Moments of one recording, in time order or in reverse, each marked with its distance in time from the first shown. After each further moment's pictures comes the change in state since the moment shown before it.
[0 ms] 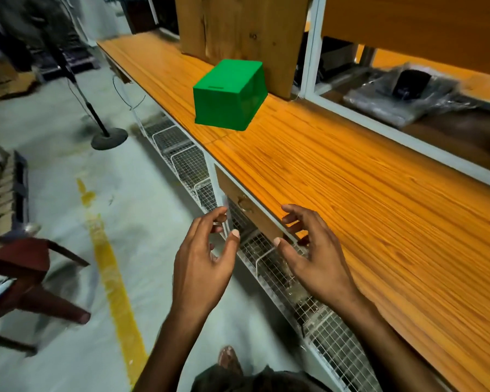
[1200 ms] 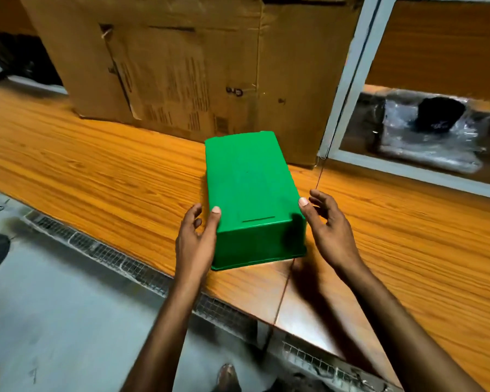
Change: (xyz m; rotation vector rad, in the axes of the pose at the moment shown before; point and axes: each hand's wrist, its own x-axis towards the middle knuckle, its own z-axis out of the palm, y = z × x) left_hand 0.682 -0.235 0.081 -0.362 -0.417 -0.240; right_hand 0.564 0.068 0.203 0.114 0.583 0.489
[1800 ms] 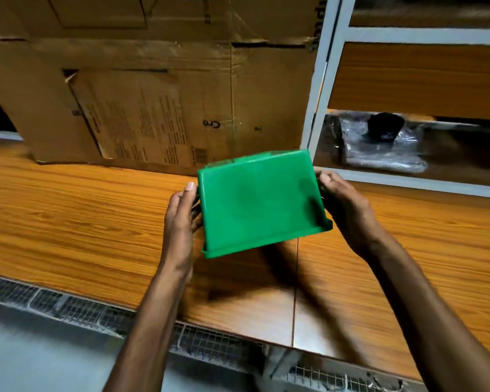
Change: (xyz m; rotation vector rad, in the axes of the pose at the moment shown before) left_hand 0.059 0.075 -0.025 -0.434 -0.315 0.085; right_hand 0.020 -0.080 -0.023 0.318 -0.074 -0.017
